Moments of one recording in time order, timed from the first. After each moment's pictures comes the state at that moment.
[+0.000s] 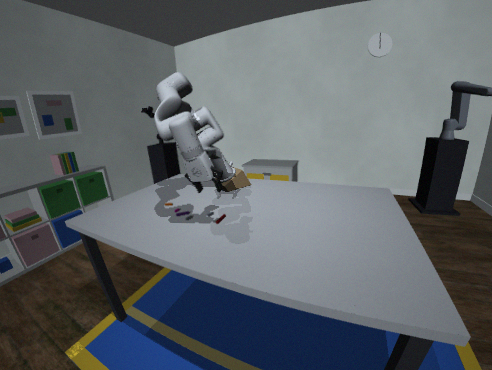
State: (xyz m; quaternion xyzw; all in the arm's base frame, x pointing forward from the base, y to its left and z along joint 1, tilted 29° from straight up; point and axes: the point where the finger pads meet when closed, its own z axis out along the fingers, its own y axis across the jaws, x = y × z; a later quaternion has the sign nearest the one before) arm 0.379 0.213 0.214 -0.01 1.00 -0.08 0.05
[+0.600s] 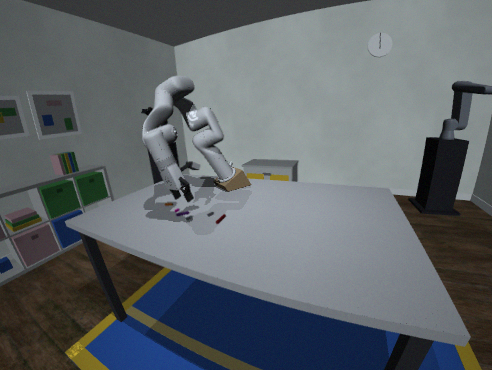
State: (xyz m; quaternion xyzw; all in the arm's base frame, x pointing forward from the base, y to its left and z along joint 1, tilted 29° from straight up) arm 0.406 0.081 0.217 0.13 0.98 -0.04 0.11
